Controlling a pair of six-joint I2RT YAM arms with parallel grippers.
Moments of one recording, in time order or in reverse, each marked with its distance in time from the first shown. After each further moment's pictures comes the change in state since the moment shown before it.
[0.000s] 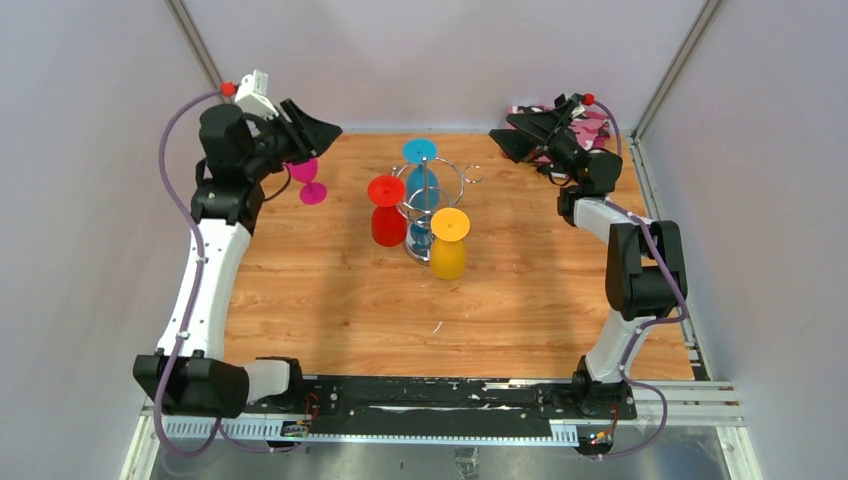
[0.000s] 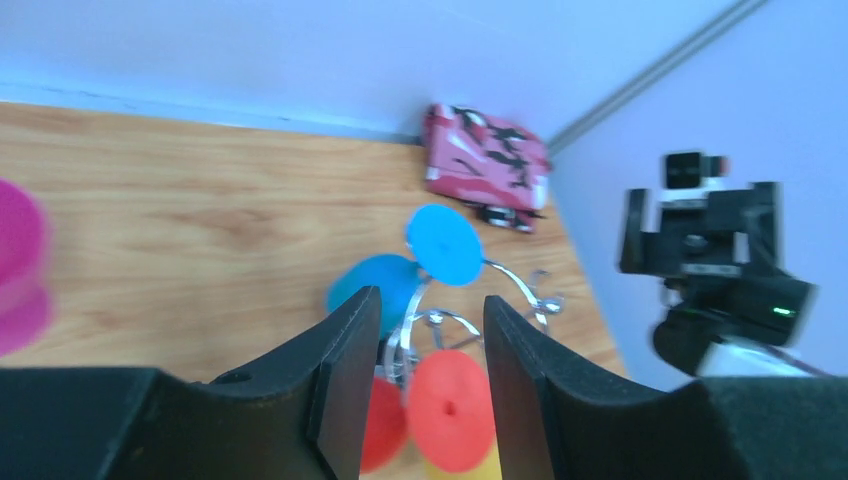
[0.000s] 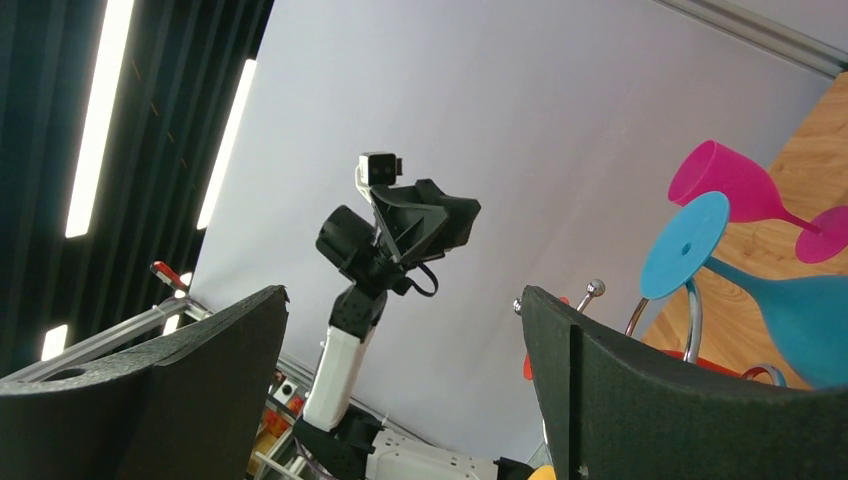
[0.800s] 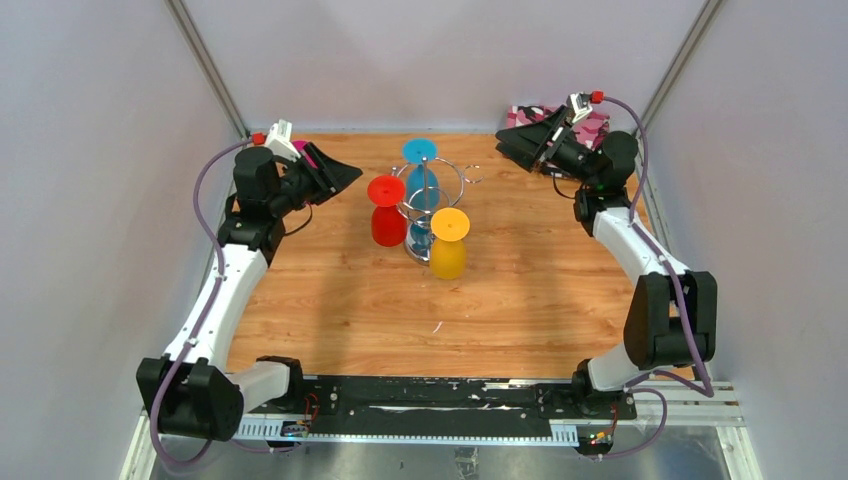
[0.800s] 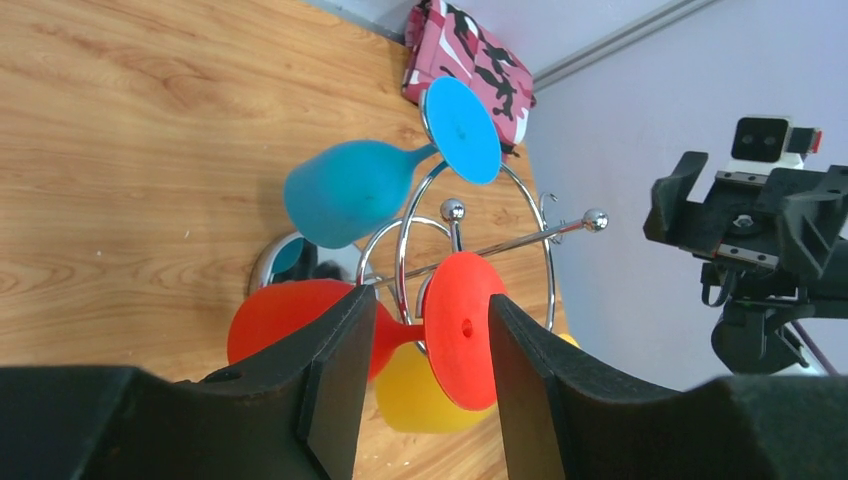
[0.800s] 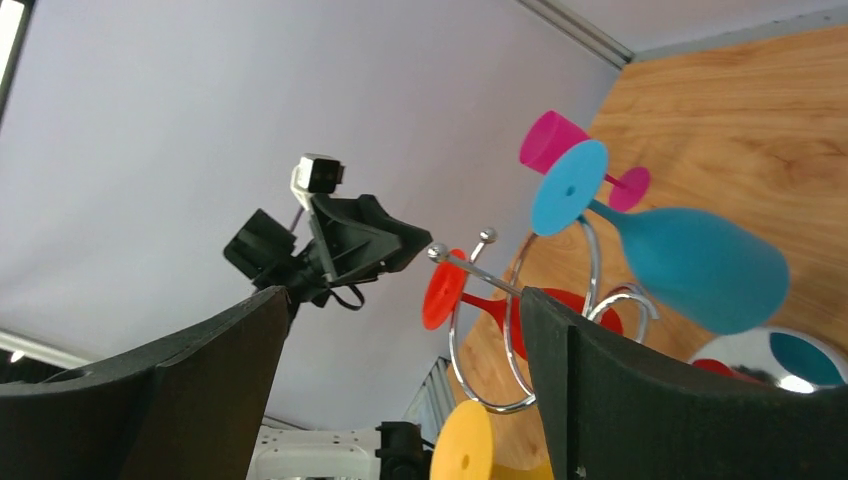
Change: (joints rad) left arm -0.069 -0.151 -0.445 0.248 0.035 -0.262; right arm 0.000 -0.310 -0.066 -0.643 -0.050 -0.541
